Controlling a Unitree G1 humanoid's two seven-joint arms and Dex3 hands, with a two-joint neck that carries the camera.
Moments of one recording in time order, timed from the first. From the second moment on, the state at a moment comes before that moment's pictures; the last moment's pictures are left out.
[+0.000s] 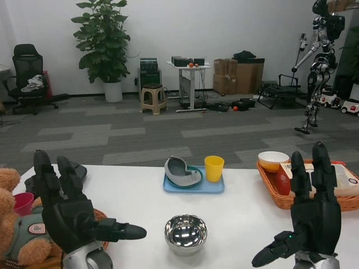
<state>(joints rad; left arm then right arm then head) -0.49 0.14 -0.19 0.58 -0.33 -1.19 0.54 -0.42 -0.41 0.31 0.48 0.62 -1.06 -0.26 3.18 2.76</state>
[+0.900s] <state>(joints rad) -0.91 0.20 -0.32 0.19 0.46 0.06 -0.32 -0.34 -0.41 0.30 0.43 0.62 -1.06 -0.26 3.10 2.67</state>
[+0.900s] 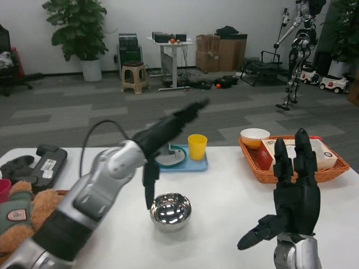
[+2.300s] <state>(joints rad) -1.21 0.13 -1.05 0.94 0.47 0.23 -0.15 -0.33 -0.38 0.32 0.51 0.63 -1.06 -0.26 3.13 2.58</state>
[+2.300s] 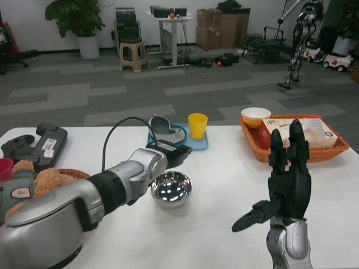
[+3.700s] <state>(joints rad) -1.23 -0.03 -1.66 1.28 -0.17 0.05 0.22 -0.33 -0.37 0.37 0.54 0.64 -1.06 -0.26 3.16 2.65</state>
